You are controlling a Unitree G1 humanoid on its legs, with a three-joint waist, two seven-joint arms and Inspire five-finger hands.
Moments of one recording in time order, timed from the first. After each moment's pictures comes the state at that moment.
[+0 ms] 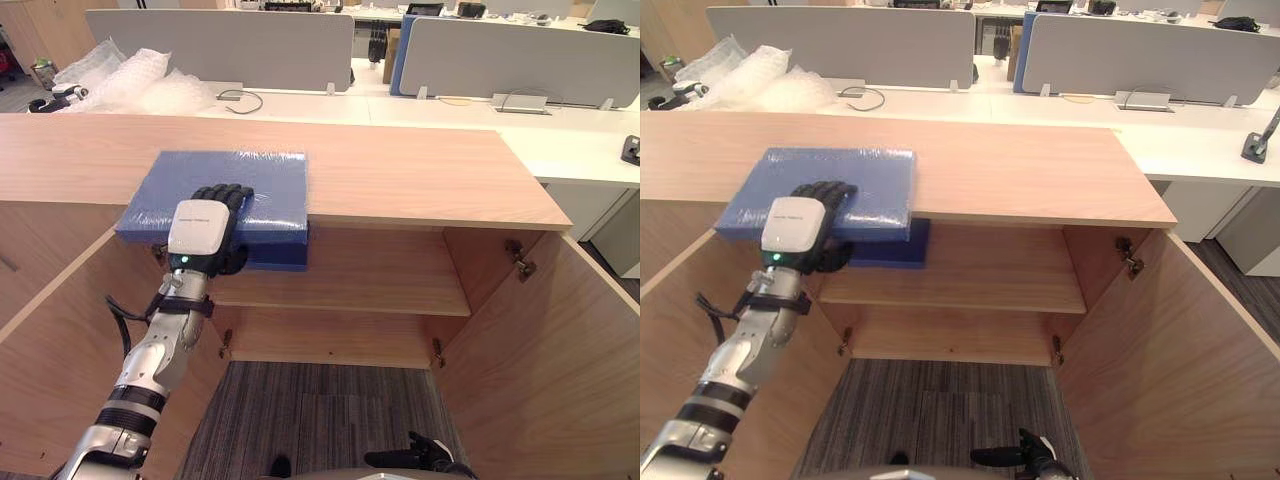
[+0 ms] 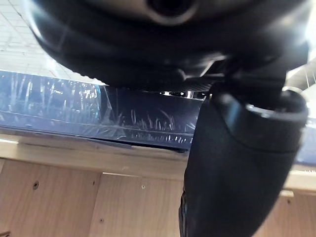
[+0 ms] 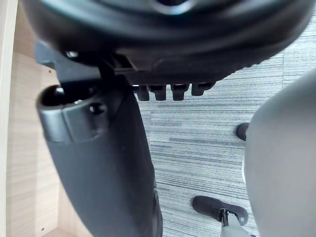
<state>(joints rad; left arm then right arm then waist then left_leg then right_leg) -0.23 0.55 -0.10 0.22 0.91 -0.05 0.46 -0.01 -0.05 -0.02 1.19 -0.03 -0.02 -0.01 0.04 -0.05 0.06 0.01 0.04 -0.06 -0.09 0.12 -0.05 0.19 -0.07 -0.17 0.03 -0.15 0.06</state>
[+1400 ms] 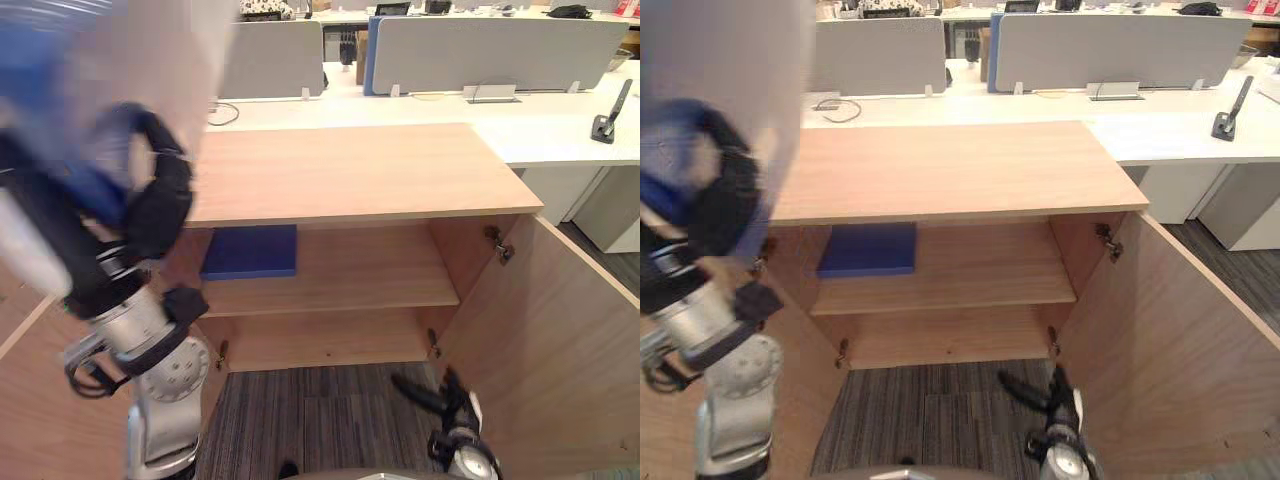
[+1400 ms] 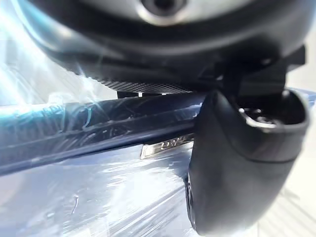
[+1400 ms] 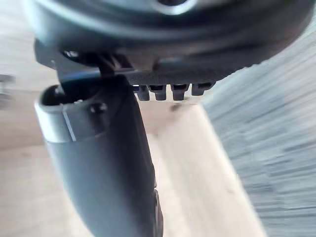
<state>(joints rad) 0.07 0.11 0.15 -0.73 0.61 -0.13 0.72 0.26 0.03 -0.08 0.37 0.20 -0.07 -0.22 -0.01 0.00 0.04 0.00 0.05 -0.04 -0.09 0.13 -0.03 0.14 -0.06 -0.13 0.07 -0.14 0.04</state>
